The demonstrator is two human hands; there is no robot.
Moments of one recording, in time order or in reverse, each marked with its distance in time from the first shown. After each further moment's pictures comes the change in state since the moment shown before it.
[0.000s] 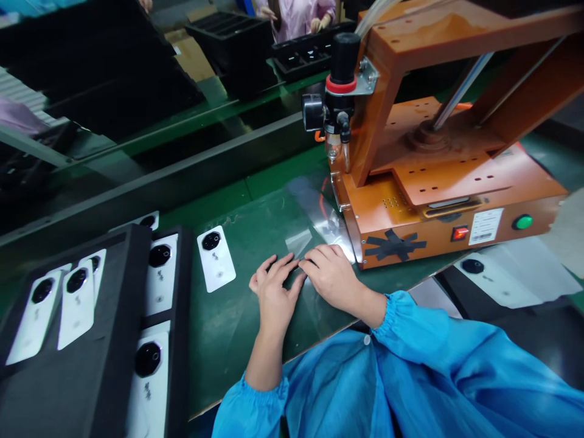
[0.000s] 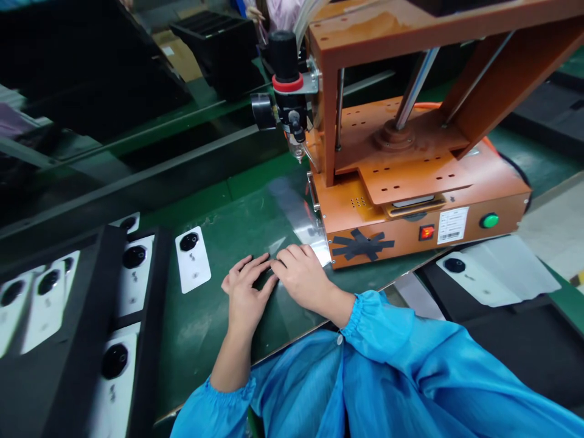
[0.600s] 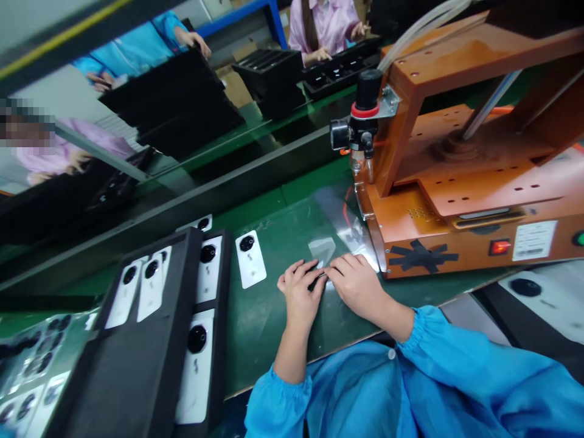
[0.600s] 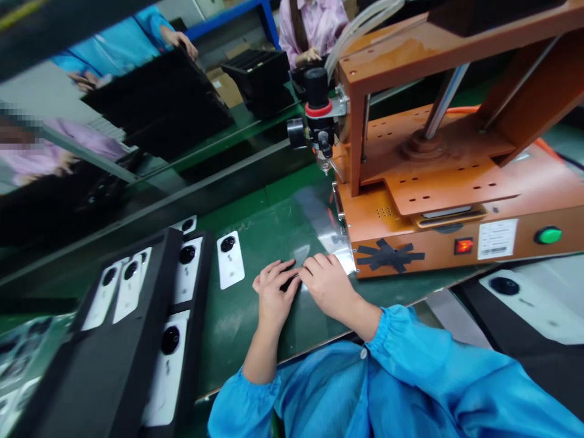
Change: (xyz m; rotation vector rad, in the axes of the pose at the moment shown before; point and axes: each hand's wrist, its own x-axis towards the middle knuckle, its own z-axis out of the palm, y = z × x) left_hand 0.002 0.003 0.002 -0.003 0.029 -0.018; right_hand -0.002 0.002 -0.003 -0.018 0.035 -0.034
